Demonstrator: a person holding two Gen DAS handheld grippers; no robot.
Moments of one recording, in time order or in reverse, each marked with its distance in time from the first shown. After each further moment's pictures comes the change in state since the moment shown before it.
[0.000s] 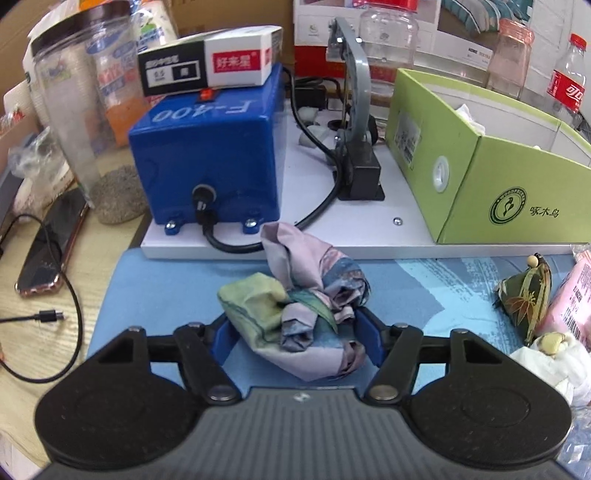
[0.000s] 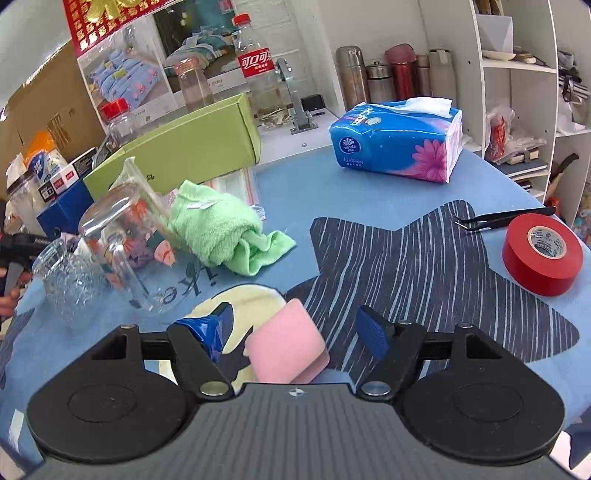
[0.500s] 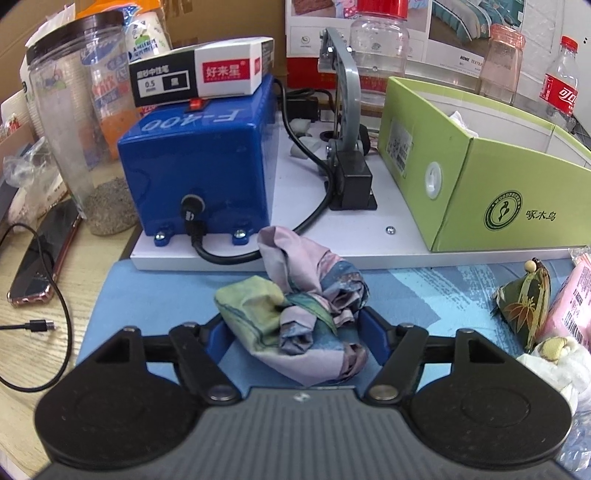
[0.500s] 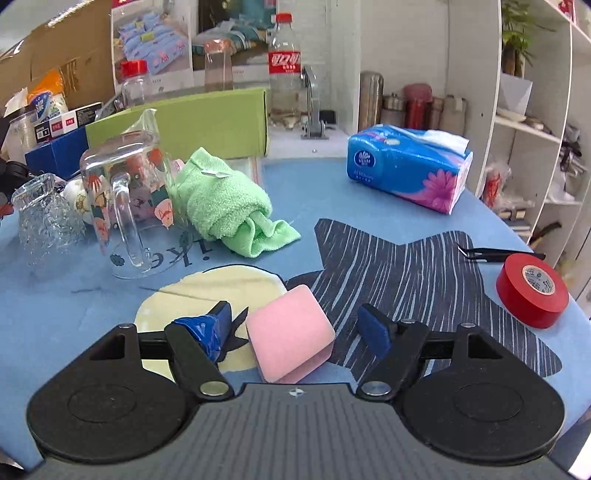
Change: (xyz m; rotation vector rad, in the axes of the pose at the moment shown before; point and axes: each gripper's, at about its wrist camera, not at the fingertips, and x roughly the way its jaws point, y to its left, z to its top) left arm 0.003 0.000 -0.002 0.009 -0.052 -0.008; right arm 0.009 0.025 -0.024 -0.204 -0.087 -0.123
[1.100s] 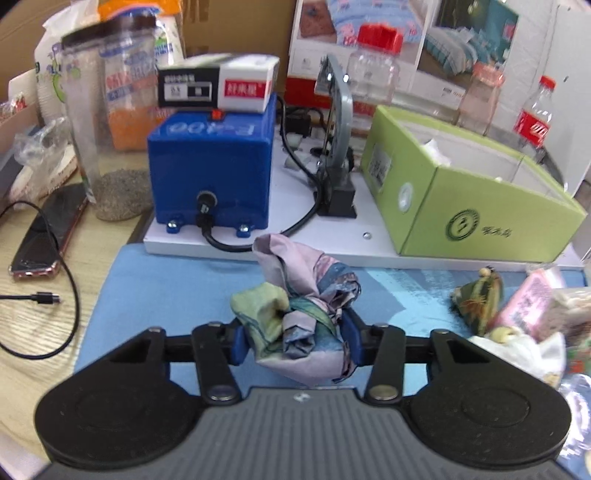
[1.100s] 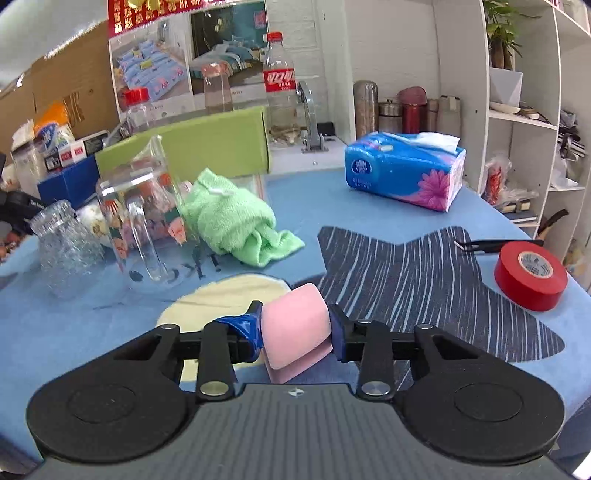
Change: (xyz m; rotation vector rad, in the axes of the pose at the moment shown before) left arm -0.049 0.014 -0.013 -0.079 -0.055 -0.111; right arm -0.019 -0.009 0.003 0.076 -0.038 0.058
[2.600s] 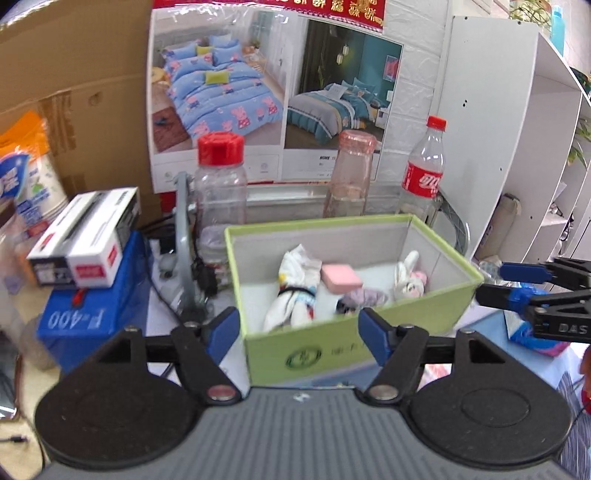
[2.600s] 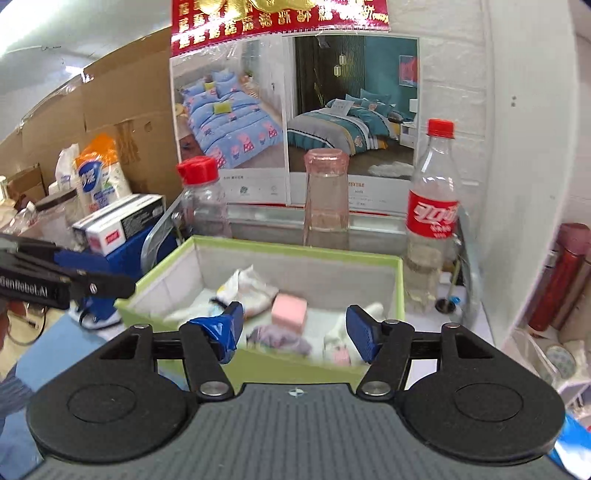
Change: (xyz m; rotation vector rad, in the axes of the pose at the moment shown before) left arm -0.030 -0.107 0.089 0.195 -0.094 -0.161; right arm 0.140 0.078 0.221 -0.240 -0.016 0.275
